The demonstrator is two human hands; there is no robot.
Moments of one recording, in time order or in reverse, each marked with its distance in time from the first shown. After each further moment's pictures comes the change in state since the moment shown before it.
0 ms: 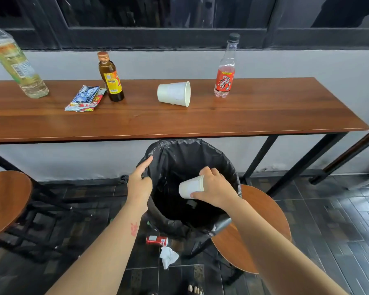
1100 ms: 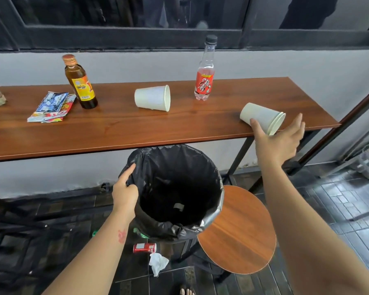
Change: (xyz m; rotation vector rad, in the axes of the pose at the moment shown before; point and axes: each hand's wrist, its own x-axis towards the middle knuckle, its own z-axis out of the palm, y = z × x) left_hand 0.023 0.002 0.012 0.034 0.005 -0.090; right_hand 0.019 0.071 -0.140 0.400 1.129 0.589
